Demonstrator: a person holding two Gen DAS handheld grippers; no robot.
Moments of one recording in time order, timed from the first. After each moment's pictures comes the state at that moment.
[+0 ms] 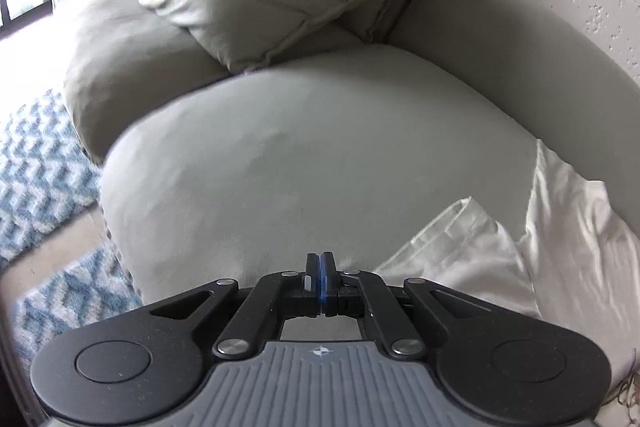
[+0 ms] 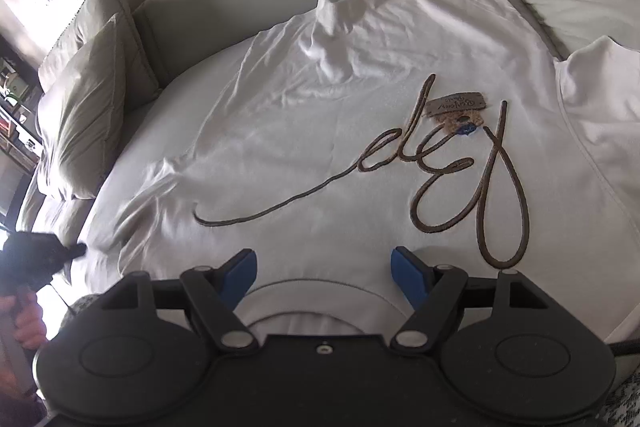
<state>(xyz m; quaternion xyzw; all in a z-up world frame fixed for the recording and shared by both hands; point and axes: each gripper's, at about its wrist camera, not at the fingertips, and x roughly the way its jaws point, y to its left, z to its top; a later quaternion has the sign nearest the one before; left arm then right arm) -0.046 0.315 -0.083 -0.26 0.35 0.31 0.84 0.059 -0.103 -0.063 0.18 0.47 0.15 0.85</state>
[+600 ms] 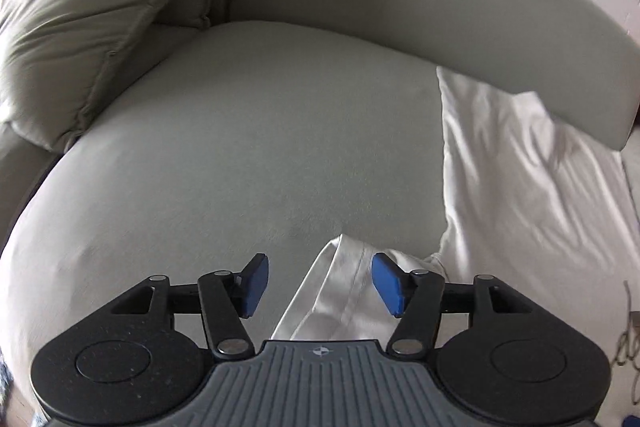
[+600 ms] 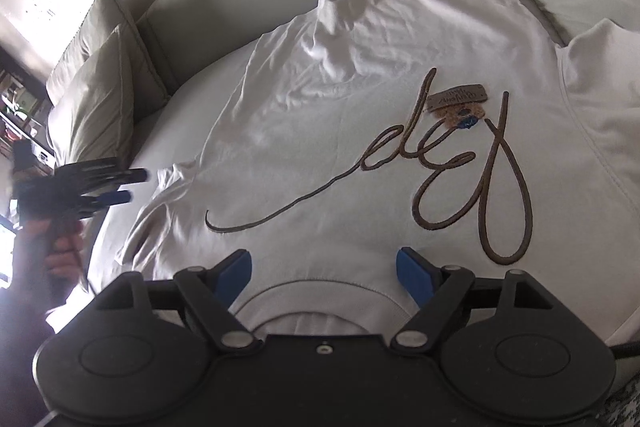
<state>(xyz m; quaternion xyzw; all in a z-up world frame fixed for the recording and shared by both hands) 0.105 0.300 -0.084 -0.12 0.45 0.14 0.88 0.061 -0.109 -0.066 0.20 0.47 0.16 0.84</state>
